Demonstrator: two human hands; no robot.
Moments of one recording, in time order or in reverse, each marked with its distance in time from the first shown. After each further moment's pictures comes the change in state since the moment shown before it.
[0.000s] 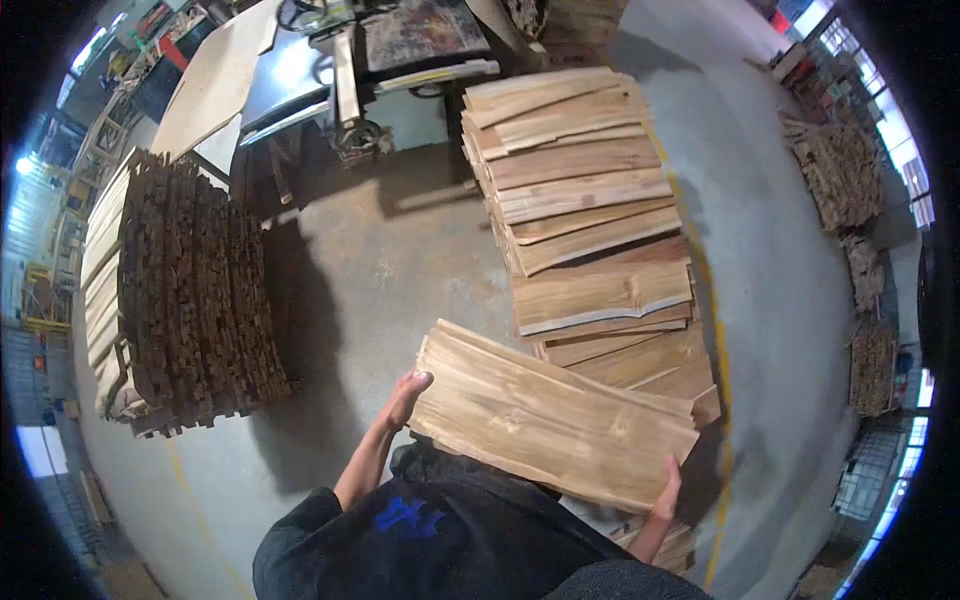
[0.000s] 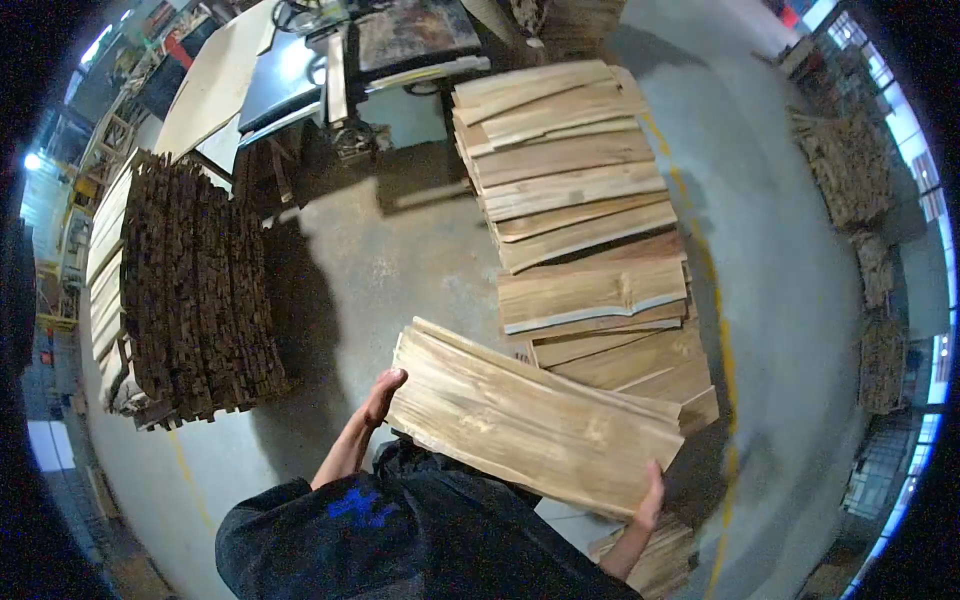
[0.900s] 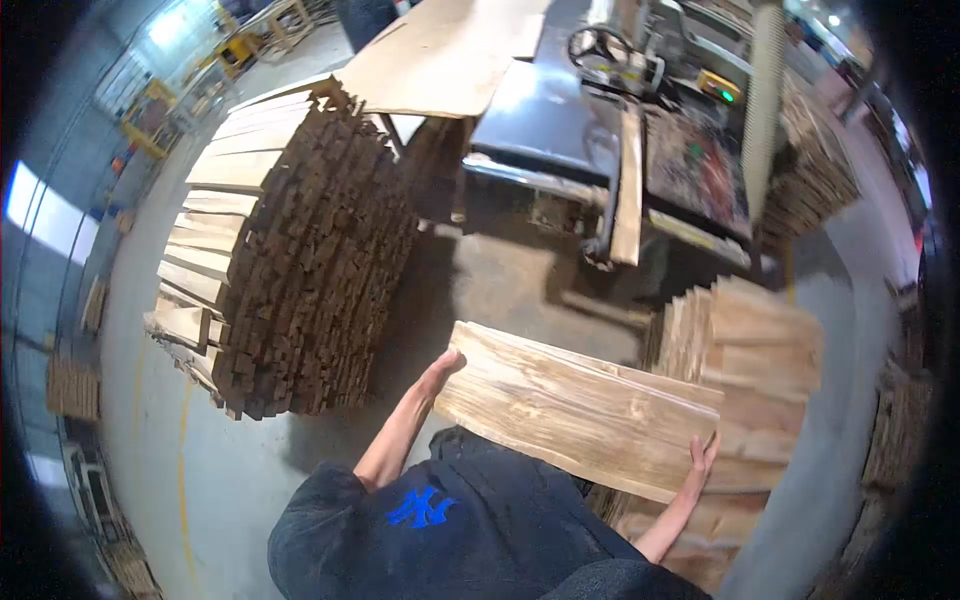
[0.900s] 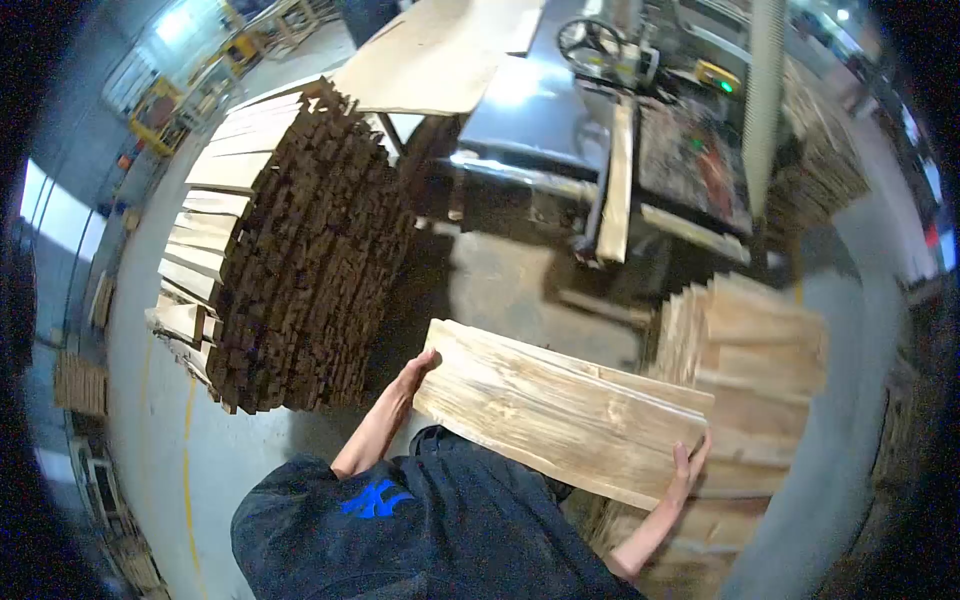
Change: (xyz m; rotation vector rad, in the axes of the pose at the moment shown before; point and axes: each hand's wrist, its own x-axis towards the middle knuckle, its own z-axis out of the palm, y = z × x) left_hand 0.056 0.171 -0.345 -0.476 0.347 0.240; right_hand 0.073 -0.144 0.546 -0.169 -0.520 -0.422
